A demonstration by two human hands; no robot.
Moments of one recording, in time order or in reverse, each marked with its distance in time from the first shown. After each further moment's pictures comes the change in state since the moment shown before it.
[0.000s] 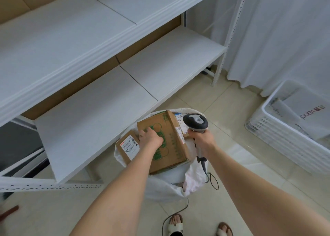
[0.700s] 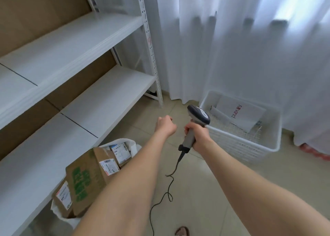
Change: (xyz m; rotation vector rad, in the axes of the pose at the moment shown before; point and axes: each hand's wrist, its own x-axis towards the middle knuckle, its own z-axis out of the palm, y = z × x) left_hand -0.186 0.325 0.118 0.043 -0.061 0.595; right_hand -0.028 -0.082 -0.310 0.541 0.198 0.000
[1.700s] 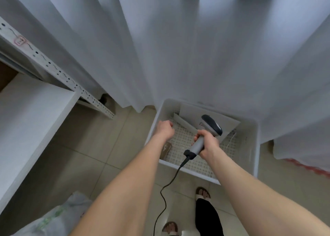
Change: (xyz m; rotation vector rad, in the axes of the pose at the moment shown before) left_hand 0.379 0.306 0.255 0.217 -0.319 0.063; right_hand 0.444 -0.205 -0.229 0.334 0.351 0.273
